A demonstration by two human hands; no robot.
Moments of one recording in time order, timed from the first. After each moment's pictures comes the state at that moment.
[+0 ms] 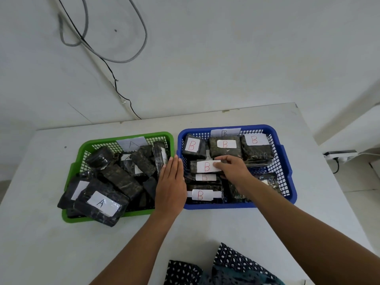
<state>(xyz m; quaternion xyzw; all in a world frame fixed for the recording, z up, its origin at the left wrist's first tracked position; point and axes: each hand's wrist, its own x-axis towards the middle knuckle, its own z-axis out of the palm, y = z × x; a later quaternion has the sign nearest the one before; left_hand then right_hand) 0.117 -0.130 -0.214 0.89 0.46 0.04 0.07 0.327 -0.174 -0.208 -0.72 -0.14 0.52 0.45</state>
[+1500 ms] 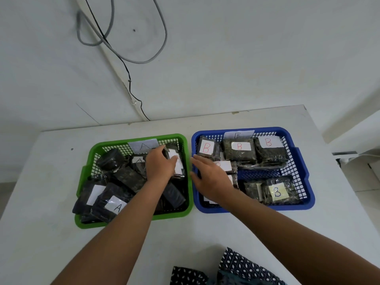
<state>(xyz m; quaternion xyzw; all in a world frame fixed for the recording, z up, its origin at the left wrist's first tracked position) 0.095 -0.027 -0.179 0.70 0.64 0.14 0.27 0.225 -0.144 -0.186 -0.73 -0.61 0.21 0.23</state>
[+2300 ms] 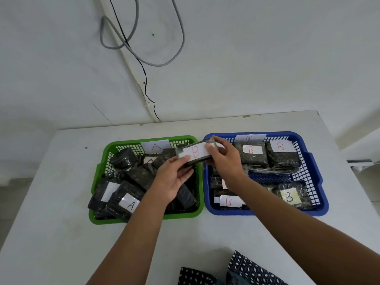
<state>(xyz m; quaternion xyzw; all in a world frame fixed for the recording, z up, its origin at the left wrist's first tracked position) 0.073 -0.052 -0.156 0.19 0.49 0.30 0.80 0.232 -0.110 -0.158 -0.63 -0.21 0.45 0.59</state>
